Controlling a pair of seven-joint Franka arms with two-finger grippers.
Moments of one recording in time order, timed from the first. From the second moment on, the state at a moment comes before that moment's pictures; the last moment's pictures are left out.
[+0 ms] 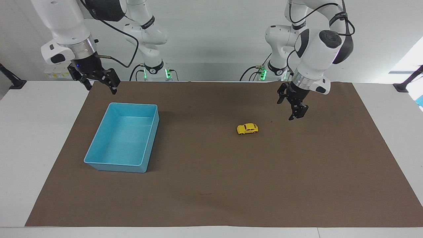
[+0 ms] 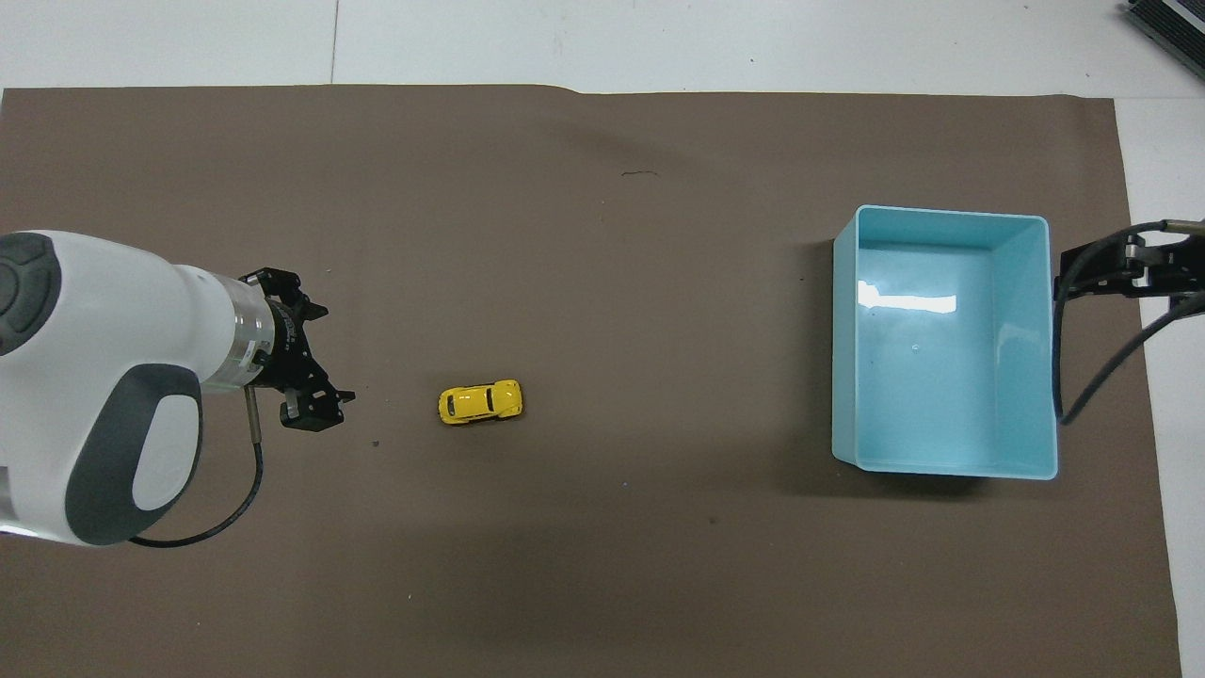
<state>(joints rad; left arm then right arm) -0.26 -0.06 -0.02 -2.04 -0.13 2.04 -2.10 -0.14 0.03 0.12 -1.51 -0.06 1.55 0.17</state>
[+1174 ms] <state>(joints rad) -0.54 0.08 -0.02 -2.27 -0.18 2.36 -2.28 -0.14 0.03 0.12 -1.51 -0.06 1.55 0.17</state>
